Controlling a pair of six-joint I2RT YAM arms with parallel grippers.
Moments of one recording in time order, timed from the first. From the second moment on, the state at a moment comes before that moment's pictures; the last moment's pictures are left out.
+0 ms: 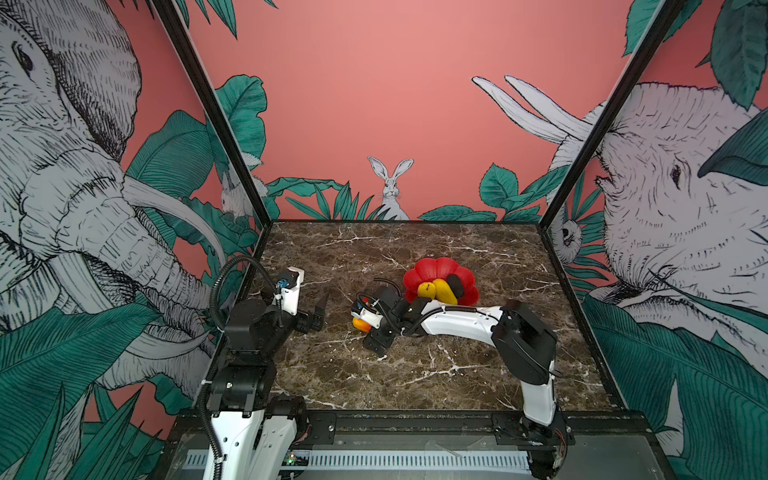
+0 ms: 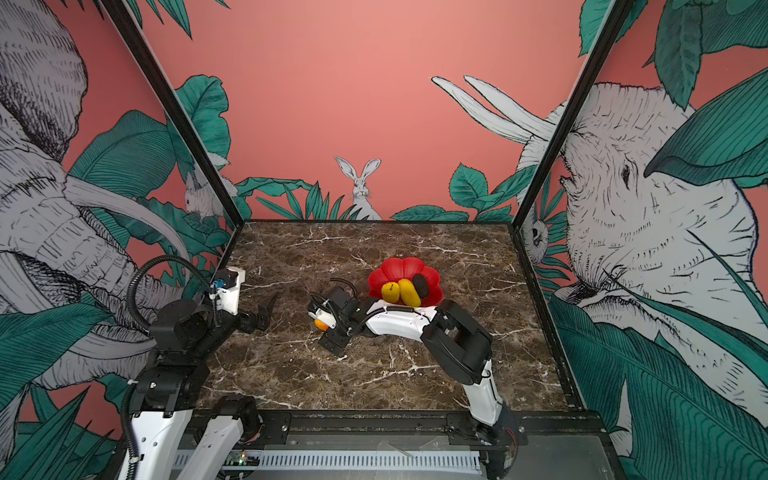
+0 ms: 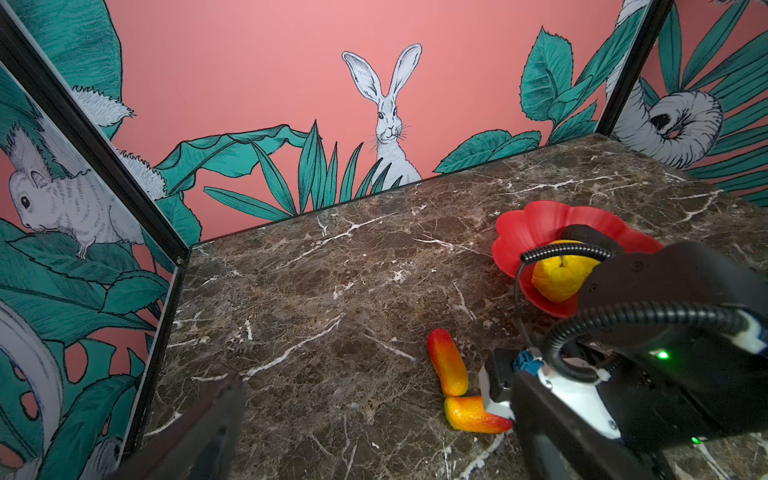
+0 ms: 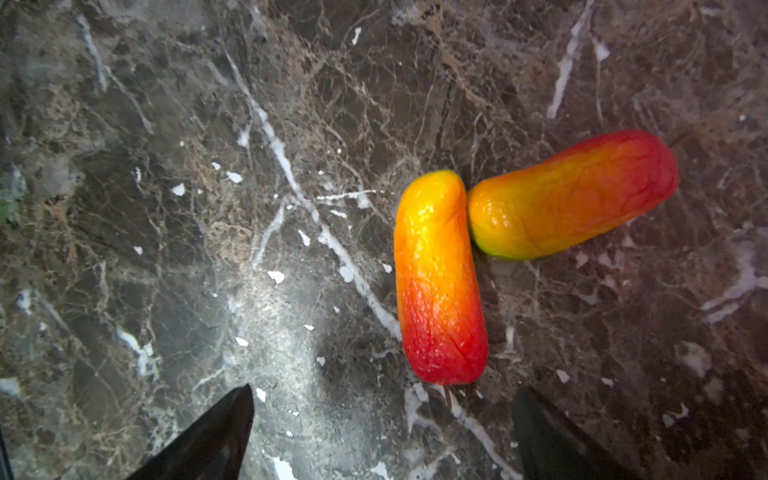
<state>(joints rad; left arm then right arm) -0.06 0.50 0.78 -0.55 0.27 0.18 1.02 1.98 1.36 -0.39 -0.14 -0.11</state>
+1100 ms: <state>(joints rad) -0.06 0.50 0.78 -0.55 0.27 0.18 1.02 1.97 1.41 -0.43 -0.09 -0.11</state>
